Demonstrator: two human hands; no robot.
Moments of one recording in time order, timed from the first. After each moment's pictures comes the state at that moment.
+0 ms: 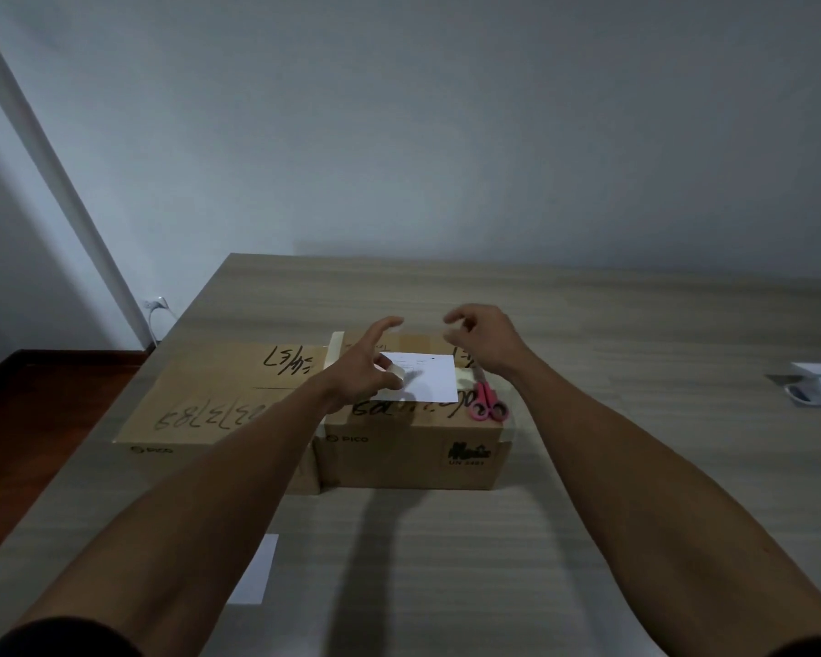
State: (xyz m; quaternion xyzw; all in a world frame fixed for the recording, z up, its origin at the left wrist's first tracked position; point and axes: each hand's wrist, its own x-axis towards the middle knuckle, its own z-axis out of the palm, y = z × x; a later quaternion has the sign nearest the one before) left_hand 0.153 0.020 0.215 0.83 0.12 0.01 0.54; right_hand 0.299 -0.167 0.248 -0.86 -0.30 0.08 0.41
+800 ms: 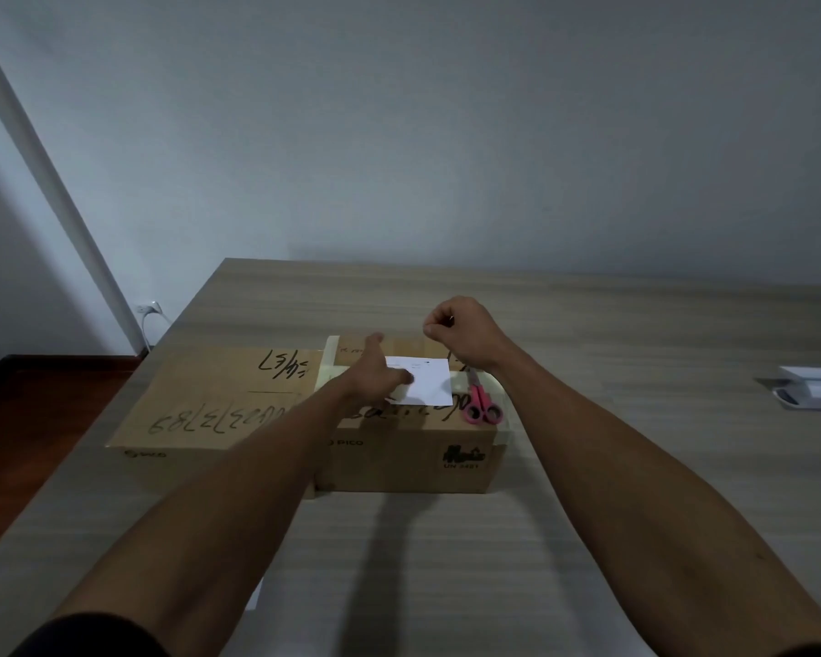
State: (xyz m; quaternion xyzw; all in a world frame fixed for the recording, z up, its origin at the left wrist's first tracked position) left_hand 0.173 -0.005 0.211 0.79 0.24 -0.01 0.57; right_hand 0.288 -0.151 0.266 -0.84 -0.38 0.07 0.39
